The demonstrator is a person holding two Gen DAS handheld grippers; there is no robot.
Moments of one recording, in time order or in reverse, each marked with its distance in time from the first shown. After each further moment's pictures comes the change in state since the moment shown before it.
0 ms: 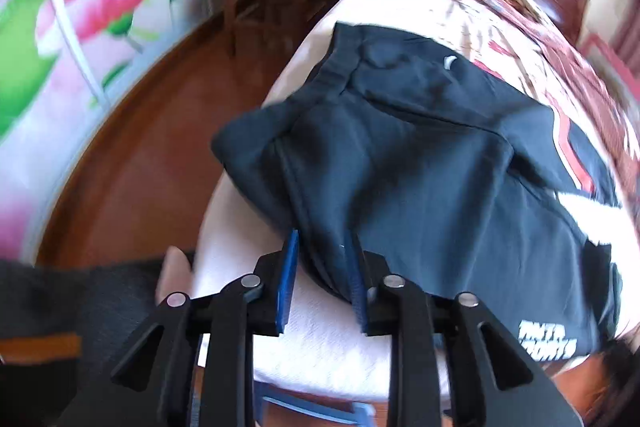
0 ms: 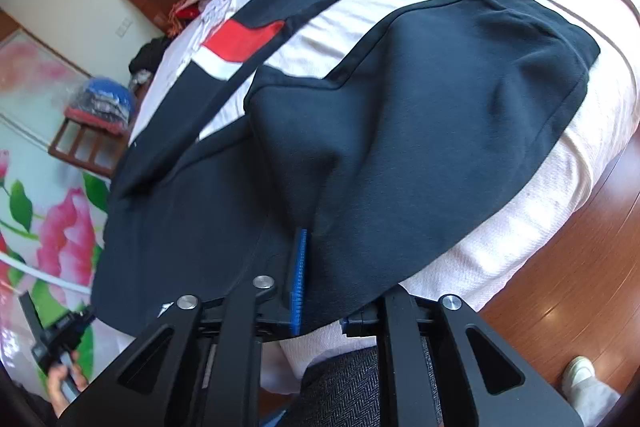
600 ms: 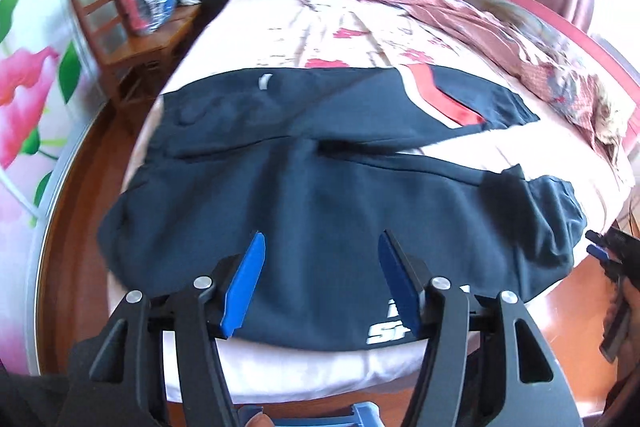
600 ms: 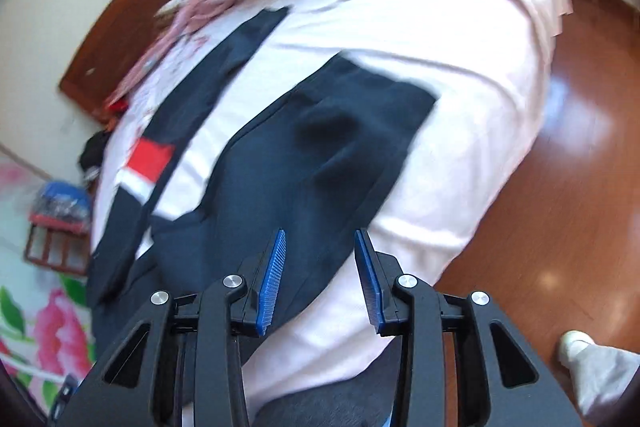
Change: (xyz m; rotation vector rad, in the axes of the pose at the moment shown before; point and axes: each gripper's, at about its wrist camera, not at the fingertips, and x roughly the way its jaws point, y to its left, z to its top) left arm -0.059 -0.139 -0.015 0.373 -0.091 -0.231; right arm -0.056 -0.091 0.040 0.218 -0.187 -0.185
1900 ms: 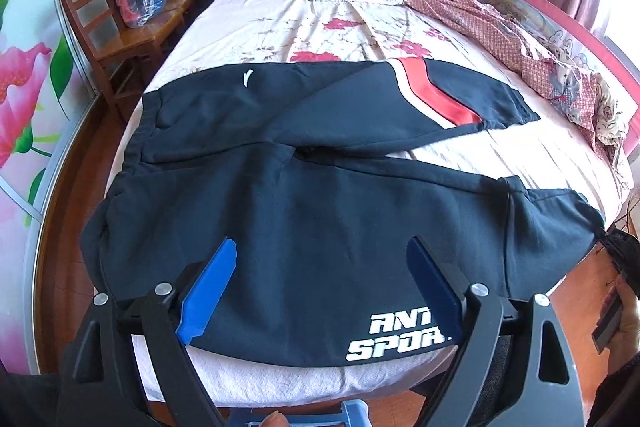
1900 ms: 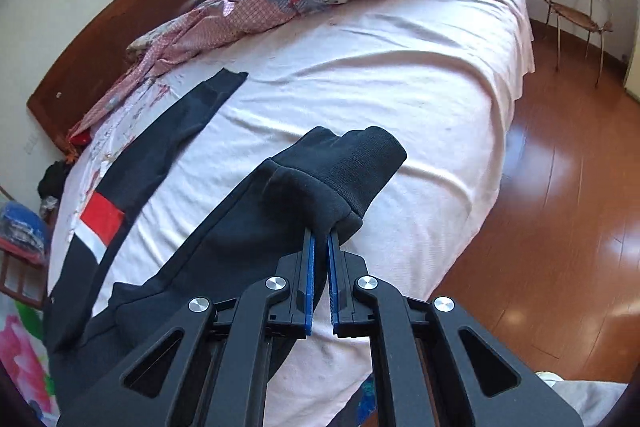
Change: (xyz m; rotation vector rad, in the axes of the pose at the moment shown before) left arm 0.010 -0.014 0.017 -0.014 0.051 0.006; right arm -0.009 -0.018 0.039 0.010 -0.183 -0.166
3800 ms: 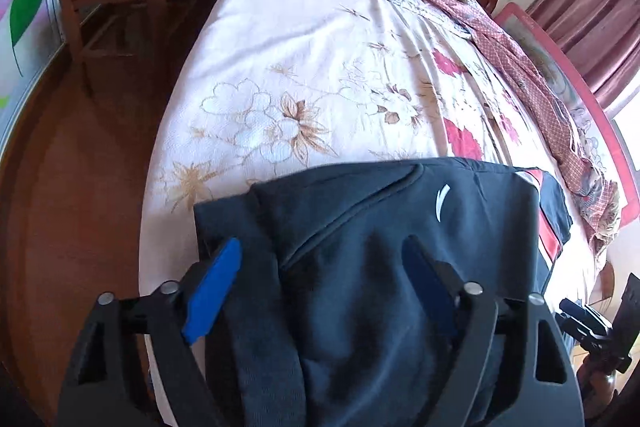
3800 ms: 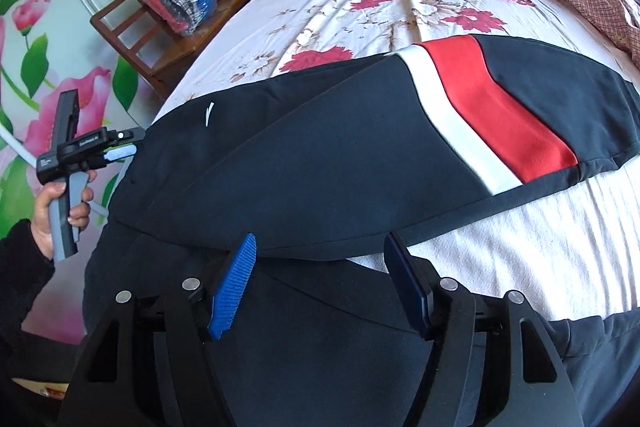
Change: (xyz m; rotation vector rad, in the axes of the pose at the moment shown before) left arm 0.216 0.262 0.178 -0.184 0.101 -0.220; right arm 0.040 0.401 -0.144 -0.782 0.367 0.497
